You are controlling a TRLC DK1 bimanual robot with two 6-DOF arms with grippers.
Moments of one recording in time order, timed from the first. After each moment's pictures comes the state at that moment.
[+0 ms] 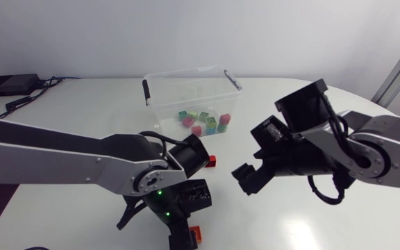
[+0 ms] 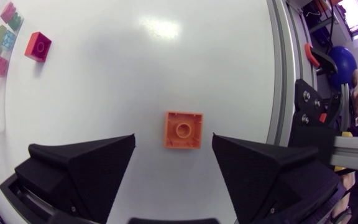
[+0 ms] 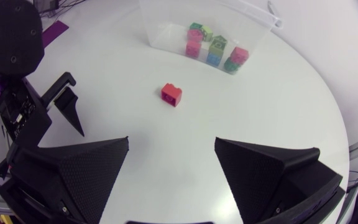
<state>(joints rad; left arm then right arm) -0.88 1.77 0.97 -0.63 0.22 0.42 0.56 1.29 0.74 -0.37 -0.06 -0.11</state>
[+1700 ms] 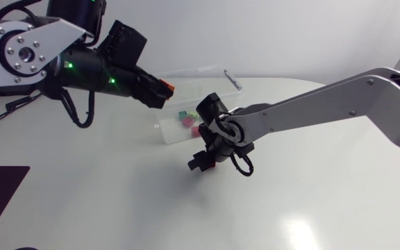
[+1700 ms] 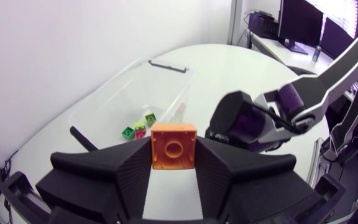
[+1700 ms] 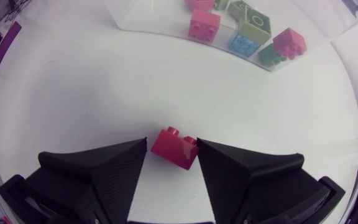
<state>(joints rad) -0.43 1.48 1.24 -0.39 0.24 0.24 0.64 2.02 1.20 -0.32 0.07 0.08</state>
